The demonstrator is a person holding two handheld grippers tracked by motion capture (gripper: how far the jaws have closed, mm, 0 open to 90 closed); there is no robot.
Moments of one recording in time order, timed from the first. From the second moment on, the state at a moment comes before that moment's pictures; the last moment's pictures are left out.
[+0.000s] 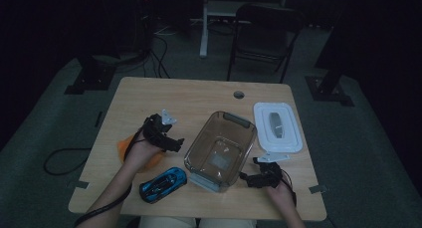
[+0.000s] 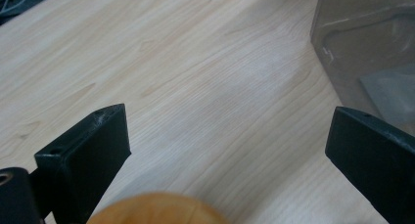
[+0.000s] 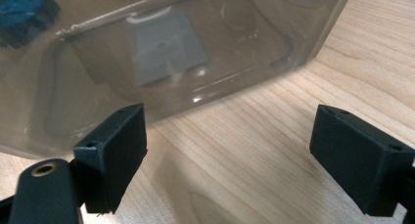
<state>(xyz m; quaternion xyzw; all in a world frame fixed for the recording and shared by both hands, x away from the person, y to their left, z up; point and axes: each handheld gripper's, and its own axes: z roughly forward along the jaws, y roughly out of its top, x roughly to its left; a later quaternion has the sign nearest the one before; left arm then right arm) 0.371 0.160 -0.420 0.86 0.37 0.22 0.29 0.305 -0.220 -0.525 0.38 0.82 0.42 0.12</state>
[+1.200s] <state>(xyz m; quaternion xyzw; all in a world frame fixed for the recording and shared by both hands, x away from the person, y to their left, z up) 0.306 0.244 -0.441 0.83 0.37 0.21 0.36 0.284 -0.265 -0.525 0.43 0.79 0.40 0.16</state>
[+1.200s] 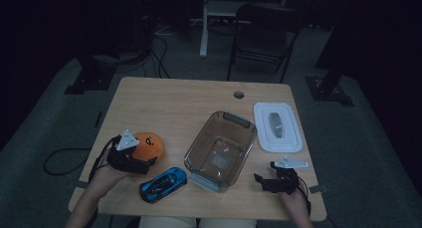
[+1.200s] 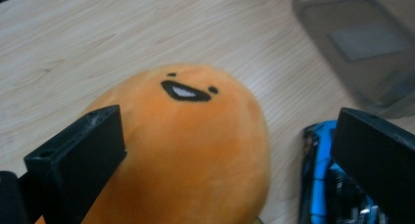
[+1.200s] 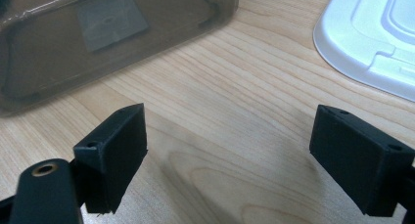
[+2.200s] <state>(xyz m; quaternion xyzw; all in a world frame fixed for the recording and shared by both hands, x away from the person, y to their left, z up) 0.312 0.280 -0.483 0.82 0.40 0.20 0.35 0.282 -0.271 -0.526 0.44 0.79 0.38 0.16</state>
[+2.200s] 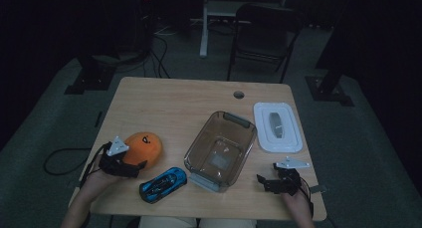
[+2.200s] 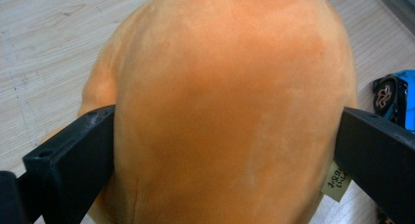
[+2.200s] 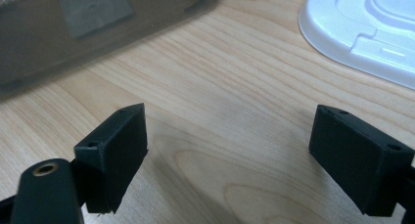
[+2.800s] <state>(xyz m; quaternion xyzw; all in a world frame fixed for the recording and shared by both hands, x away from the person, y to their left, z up) 0.306 0.289 -0.480 0.82 0.40 0.18 0.37 0.278 -0.269 -0.528 0.44 0.81 0.35 0.19</state>
